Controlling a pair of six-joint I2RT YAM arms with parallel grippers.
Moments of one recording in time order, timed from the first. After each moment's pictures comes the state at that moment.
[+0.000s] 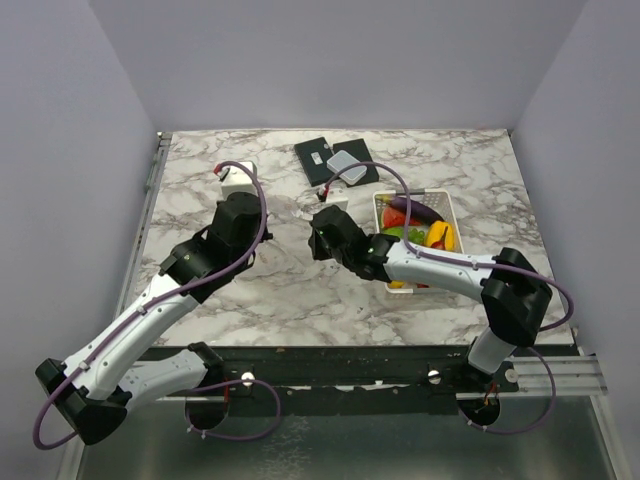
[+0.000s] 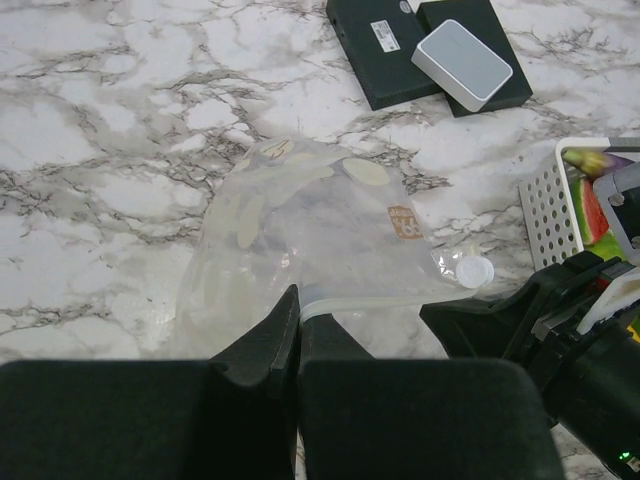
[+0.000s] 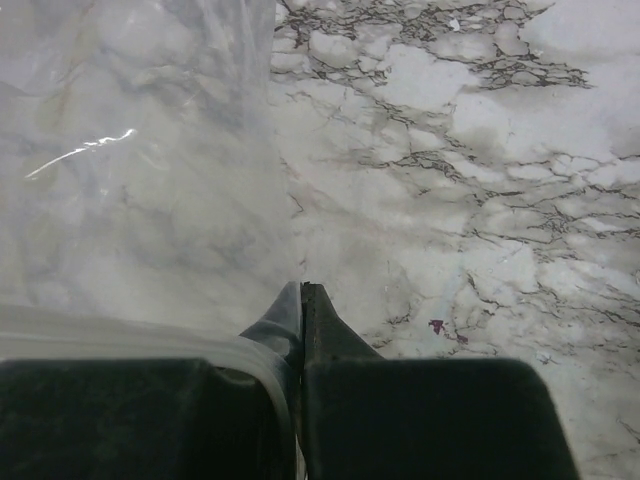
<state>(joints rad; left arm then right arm) -0.70 0.98 1.08 -0.58 -0.58 -0.42 0.98 1.68 1.17 -0.10 0.36 0.57</state>
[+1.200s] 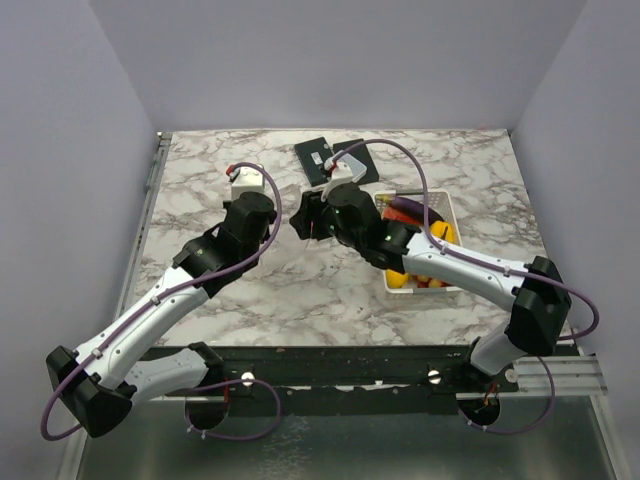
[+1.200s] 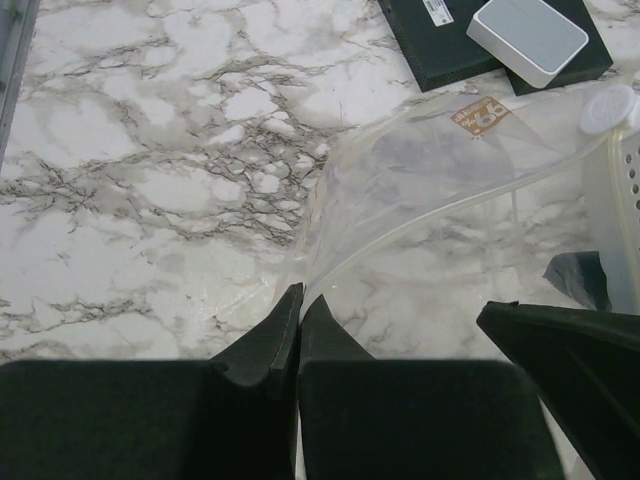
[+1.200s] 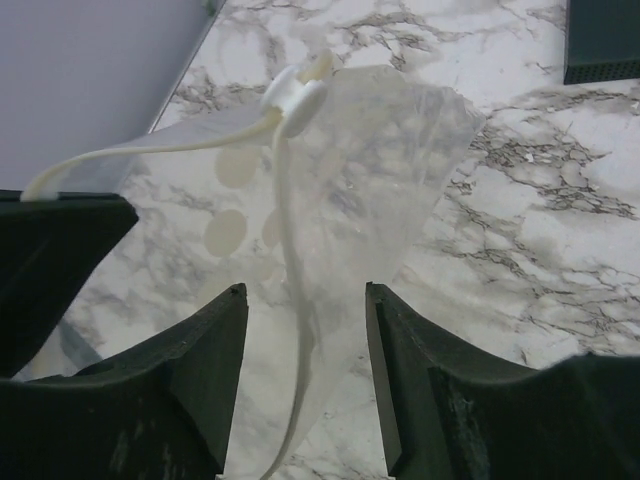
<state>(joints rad) -0.71 1.04 1.05 -0.56 -0.63 -0.35 0.96 1.58 1.25 -0.06 0.25 0.51</state>
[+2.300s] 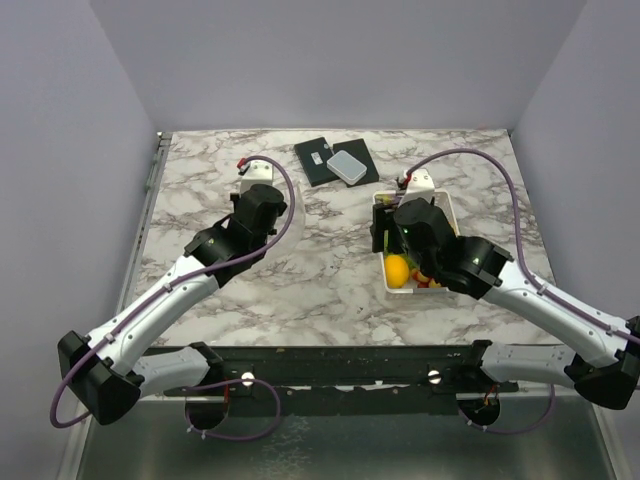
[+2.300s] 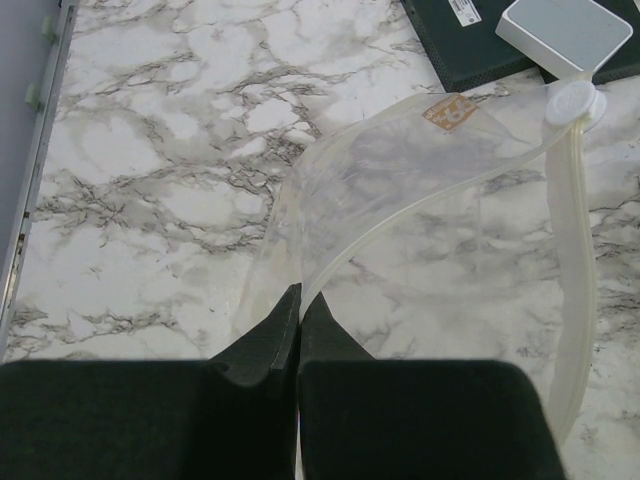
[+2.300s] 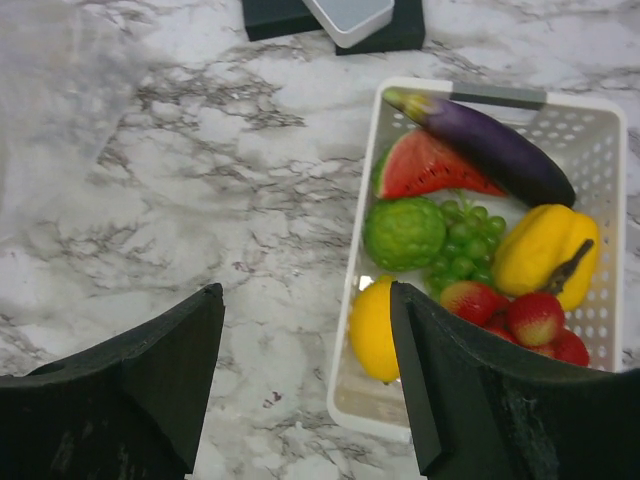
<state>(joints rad) -0.70 1.12 1.09 -0.55 -0.67 -0.29 0.94 1.13 1.15 -0.55 0.58 0.40</state>
